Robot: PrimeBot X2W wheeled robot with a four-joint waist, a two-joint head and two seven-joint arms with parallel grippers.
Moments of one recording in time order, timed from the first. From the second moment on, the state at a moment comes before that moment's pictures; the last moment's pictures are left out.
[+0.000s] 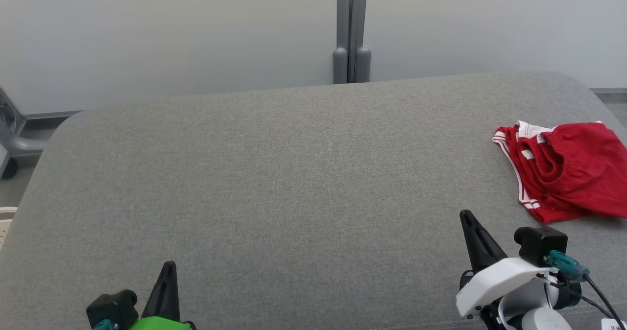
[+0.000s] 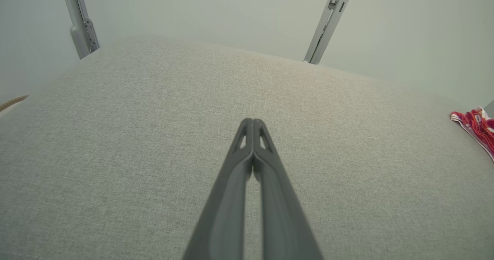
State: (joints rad) left arm 0.03 0.44 -0.56 0.09 -0.80 0.36 -0.25; right arm -0.01 -0.04 0.08 0.14 0.26 0.13 -0.04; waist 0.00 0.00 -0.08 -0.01
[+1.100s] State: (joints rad) left arm -0.01 0.29 -0.34 0.15 -1.13 0.17 -0.14; right arm -0.03 -0.05 -0.03 0.17 0.80 0.13 0.04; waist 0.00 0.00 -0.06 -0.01
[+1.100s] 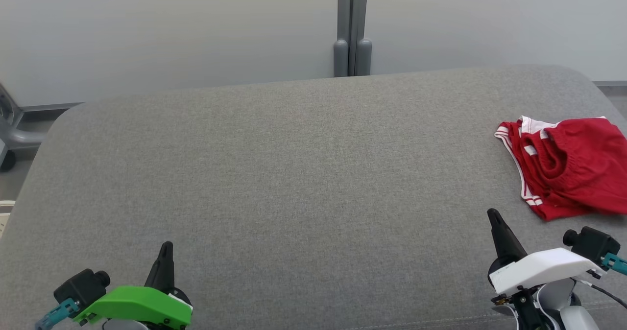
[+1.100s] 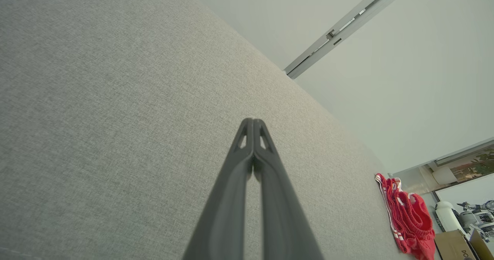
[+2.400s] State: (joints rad) left arm -0.06 0.17 -0.16 0.21 -1.40 0.01 -0.04; right arm -0.05 -0.05 -0.12 0.19 1.23 0.13 0.11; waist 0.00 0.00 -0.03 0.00
